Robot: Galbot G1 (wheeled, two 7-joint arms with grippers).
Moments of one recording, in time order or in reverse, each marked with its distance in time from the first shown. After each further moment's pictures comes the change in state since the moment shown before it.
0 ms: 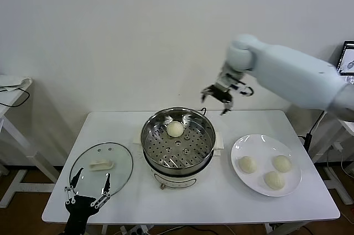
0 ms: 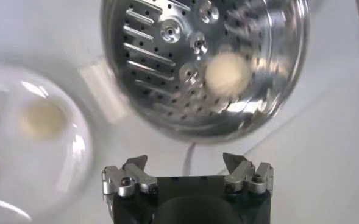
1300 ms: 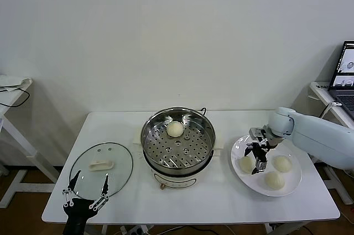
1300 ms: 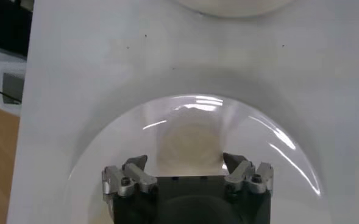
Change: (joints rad) left arm 0.015 -0.015 -0.014 0.004 0.003 -0.014 -0.008; right arm -0.345 -0.083 0.015 -0.052 0.052 -0.246 0.203
